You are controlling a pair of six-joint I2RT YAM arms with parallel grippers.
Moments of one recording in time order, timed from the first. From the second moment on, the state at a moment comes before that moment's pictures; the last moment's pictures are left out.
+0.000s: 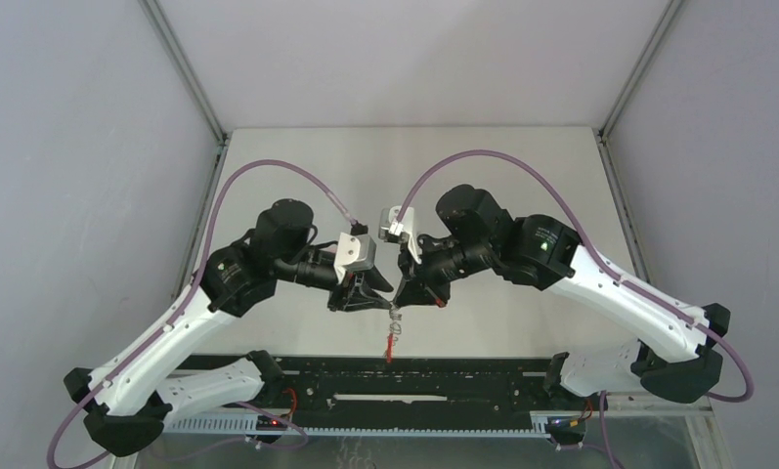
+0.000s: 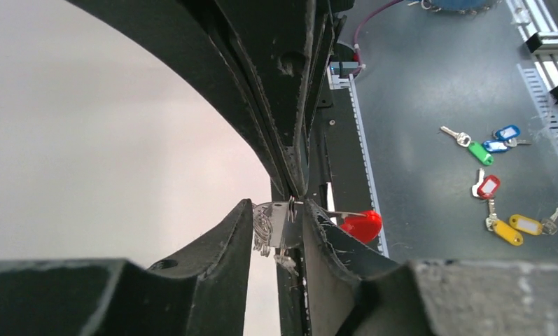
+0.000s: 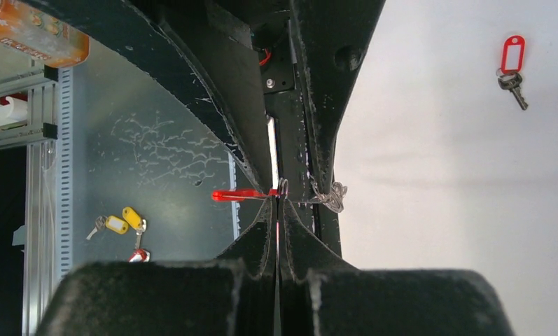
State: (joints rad) left arm -0.81 0.93 1.16 -0.69 0.80 0.30; right arm 1.06 1.30 1.54 -0.88 -0.50 -0.02
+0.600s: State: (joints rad) left arm -0.83 0.95 1.16 -0.74 0.85 0.33; right arm 1.08 1.33 1.58 -0.92 -0.51 -0.04
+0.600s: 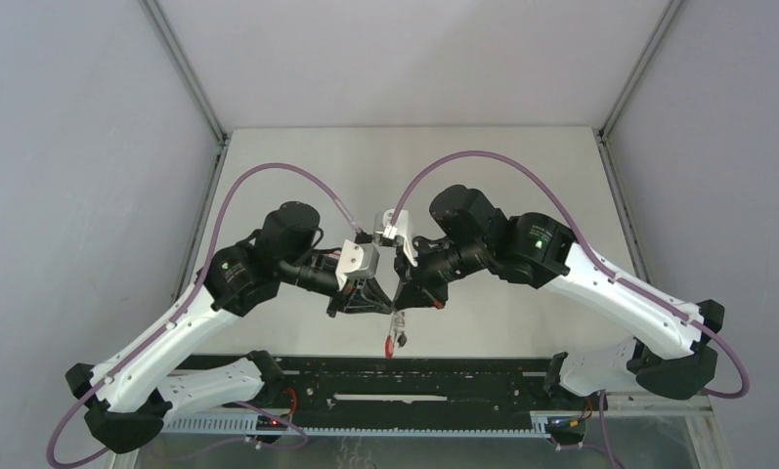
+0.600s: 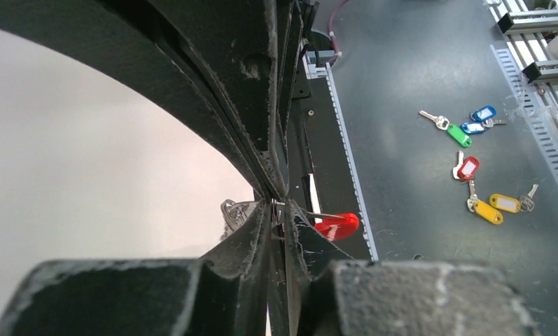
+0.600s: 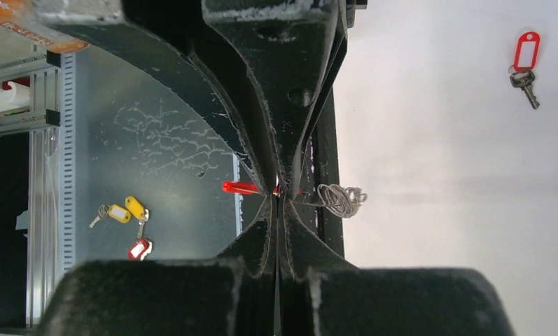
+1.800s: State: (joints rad) left arm -0.79 0.92 1.02 0.15 0.82 -0.24; right arm 0.96 0.75 0.97 0.01 -0.50 0.18
